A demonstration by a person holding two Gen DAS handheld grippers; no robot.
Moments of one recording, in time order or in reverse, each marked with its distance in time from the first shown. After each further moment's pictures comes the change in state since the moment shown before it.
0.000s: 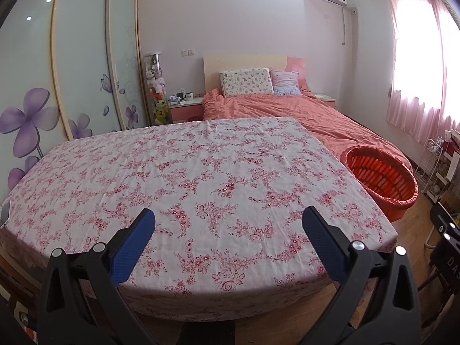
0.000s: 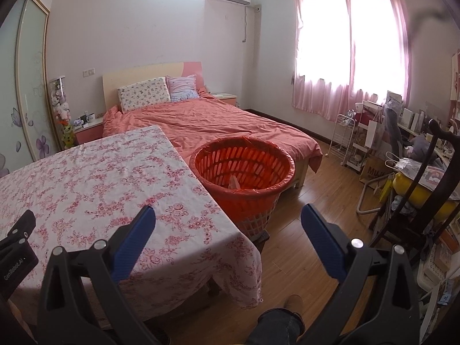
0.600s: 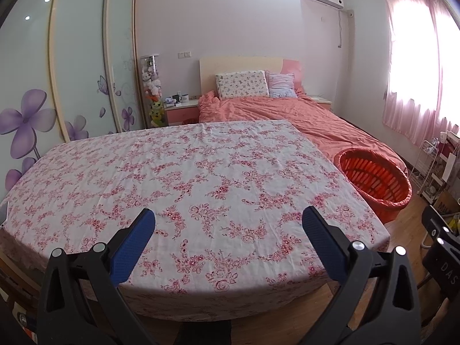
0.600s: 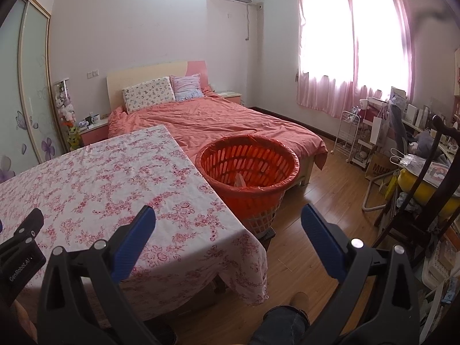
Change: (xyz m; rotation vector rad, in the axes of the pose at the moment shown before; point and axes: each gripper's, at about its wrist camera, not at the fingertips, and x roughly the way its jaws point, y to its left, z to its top) left arm -0.008 -0.006 0.003 -0.001 -0.010 -0.026; right arm -0.006 -0.005 0.002 0.016 0.013 0.028
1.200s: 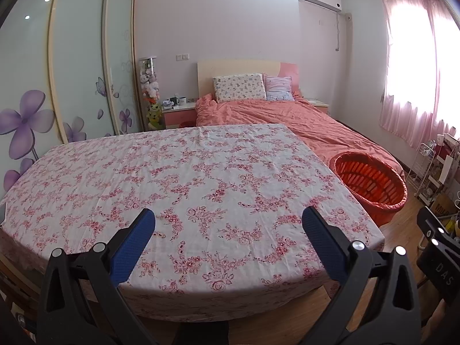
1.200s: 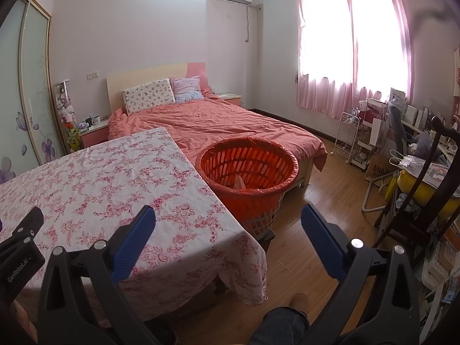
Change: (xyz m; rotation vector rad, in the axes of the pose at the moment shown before) left arm -0.005 -0.002 0.000 -0.004 -0.015 -0.013; right arm -0.002 -0.001 0.001 0.000 -0.012 0.001
